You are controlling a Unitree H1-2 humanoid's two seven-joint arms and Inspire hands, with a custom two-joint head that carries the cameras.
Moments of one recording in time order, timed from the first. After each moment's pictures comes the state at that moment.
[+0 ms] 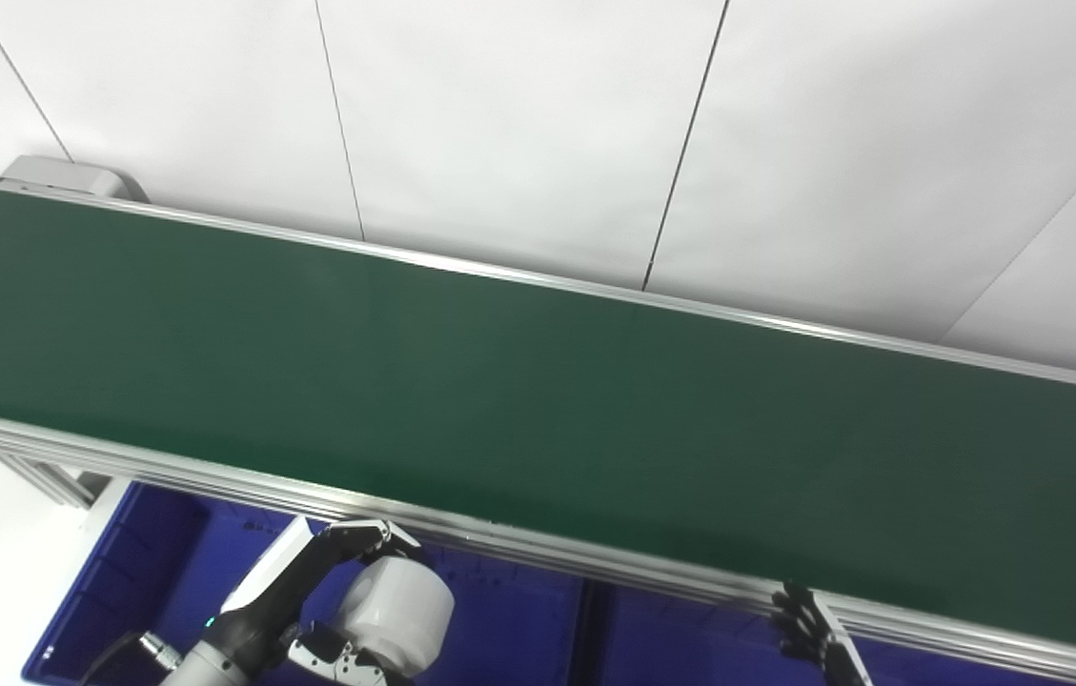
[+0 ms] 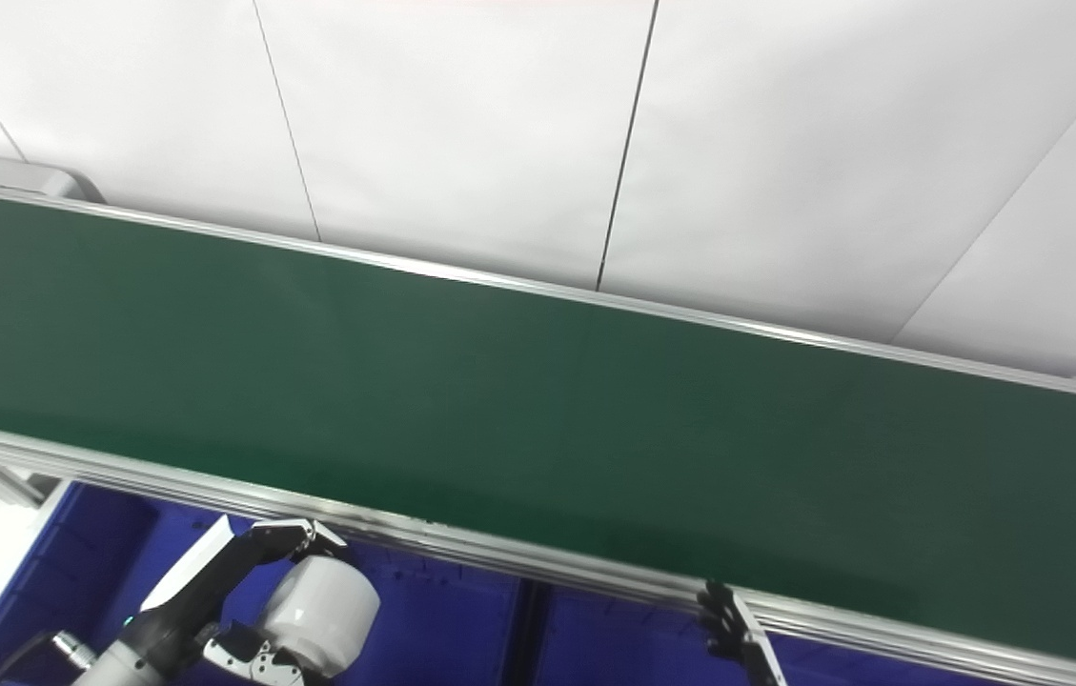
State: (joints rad) left arm 0.44 0.34 -0.13 -0.08 0.27 -0.43 -0.14; right arm 0.44 -0.39 0.54 -0.04 -0.33 -0.42 -0.61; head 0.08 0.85
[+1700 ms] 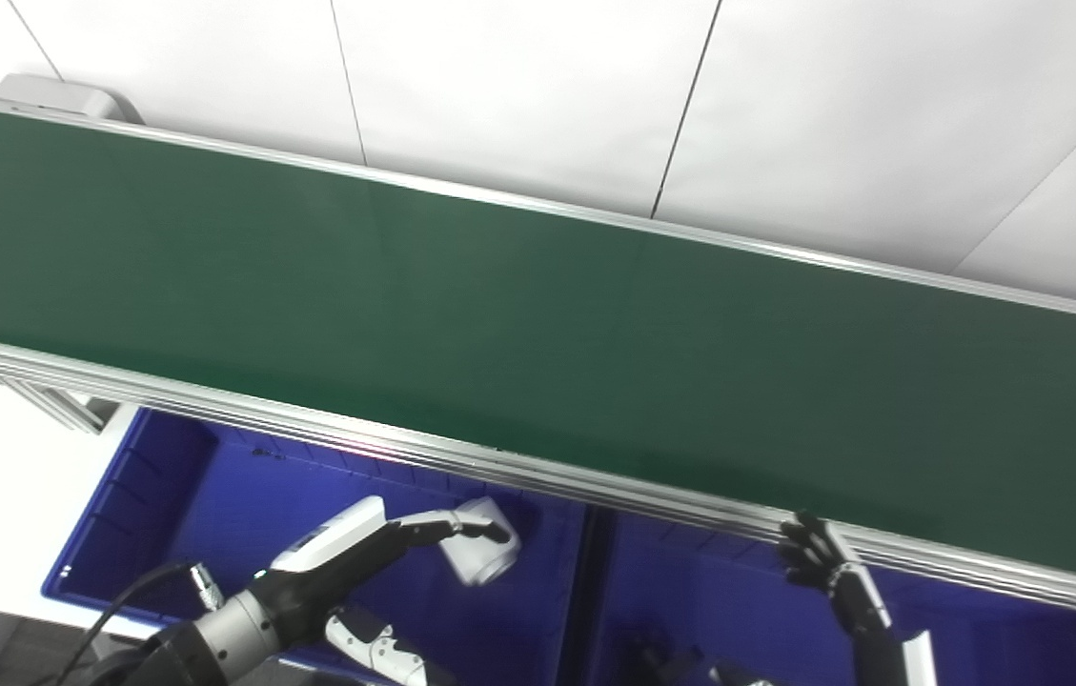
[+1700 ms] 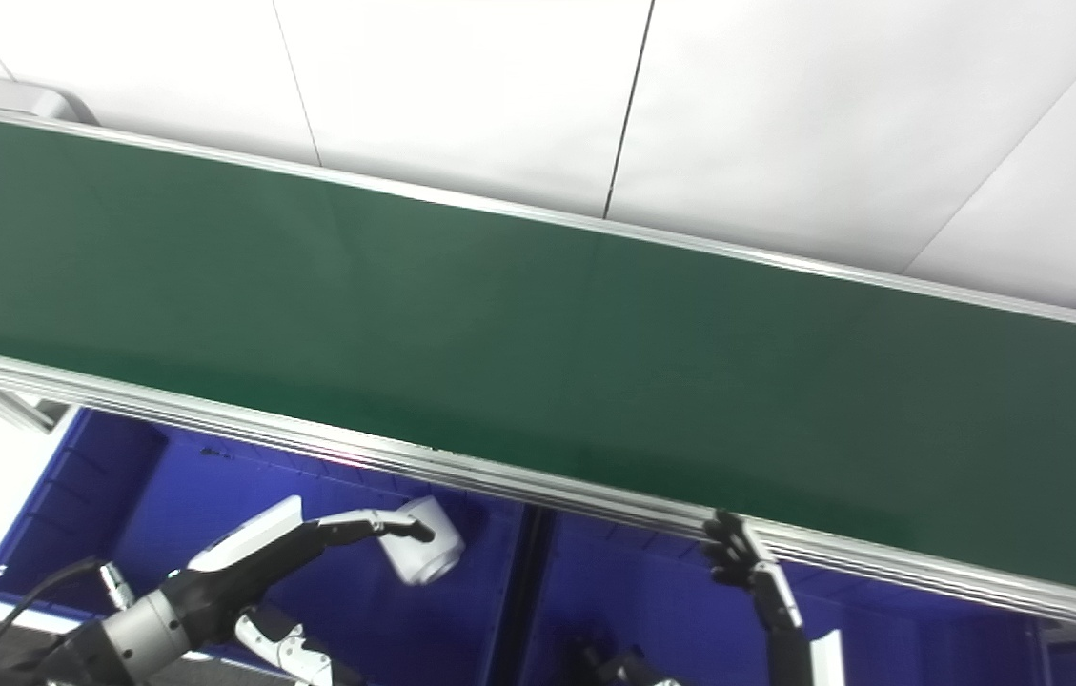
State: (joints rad) left arm 0.48 0.40 -0.26 -0.33 0.23 -0.23 -0.35; right arm 0.53 -0.37 0.47 -0.15 -0.32 -0.42 -0.48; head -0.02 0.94
